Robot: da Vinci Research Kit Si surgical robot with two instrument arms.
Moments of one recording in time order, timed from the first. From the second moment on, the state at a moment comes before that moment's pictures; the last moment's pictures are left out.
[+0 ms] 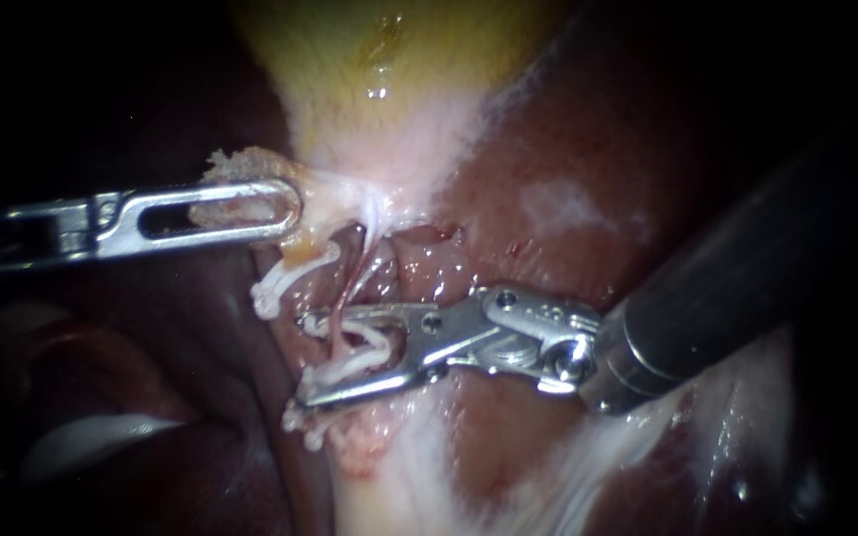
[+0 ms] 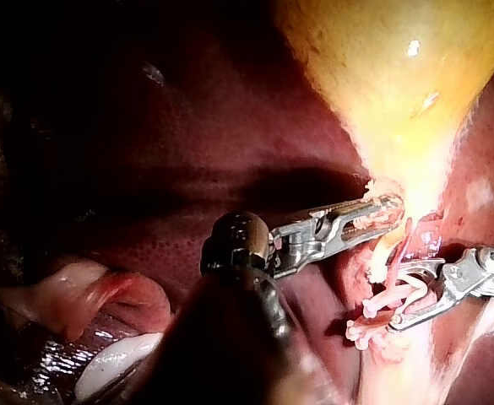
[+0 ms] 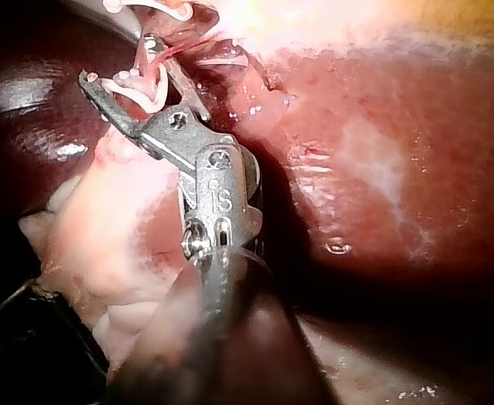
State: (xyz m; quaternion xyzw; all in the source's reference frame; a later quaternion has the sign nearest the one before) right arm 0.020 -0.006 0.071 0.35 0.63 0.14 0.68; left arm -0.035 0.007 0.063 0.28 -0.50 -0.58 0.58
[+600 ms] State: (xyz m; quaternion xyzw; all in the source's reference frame) right arm 0.020 -0.008 0.069 0.37 0.64 0.12 0.66; left arm -0.035 0.007 0.063 0.28 -0.50 -0.58 0.58
